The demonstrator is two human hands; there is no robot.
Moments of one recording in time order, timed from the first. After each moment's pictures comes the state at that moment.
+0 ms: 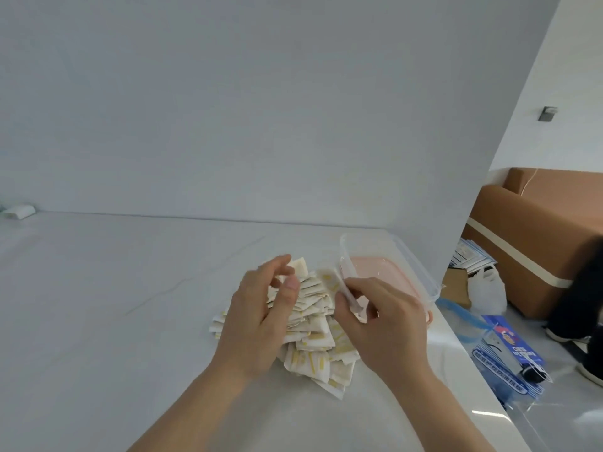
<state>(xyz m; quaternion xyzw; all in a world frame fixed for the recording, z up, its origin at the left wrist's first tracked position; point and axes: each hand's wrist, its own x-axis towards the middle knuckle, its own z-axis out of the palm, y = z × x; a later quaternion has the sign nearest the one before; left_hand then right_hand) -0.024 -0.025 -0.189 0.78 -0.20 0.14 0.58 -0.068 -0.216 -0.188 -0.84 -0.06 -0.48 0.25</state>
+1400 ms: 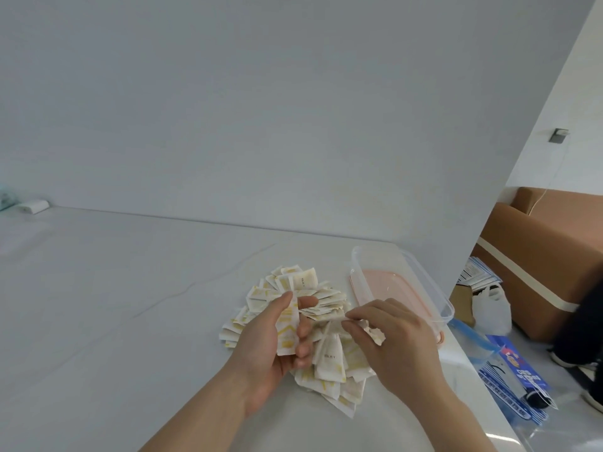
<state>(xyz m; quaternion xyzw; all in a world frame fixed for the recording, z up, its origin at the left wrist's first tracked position) -0.031 -0.023 -0.176 0.49 -0.02 -0.23 0.84 -0.057 -0.234 -0.201 -0.90 -0.10 -0.39 0.18</state>
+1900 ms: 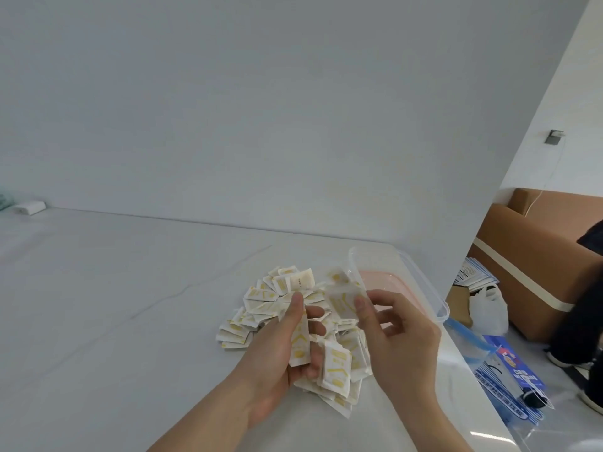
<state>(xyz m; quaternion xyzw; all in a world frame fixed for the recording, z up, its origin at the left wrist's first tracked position) -0.043 -0.035 -0.175 0.52 -0.02 -0.24 0.82 -0.070 -0.204 -0.185 -0.77 0.02 -0.44 0.47</state>
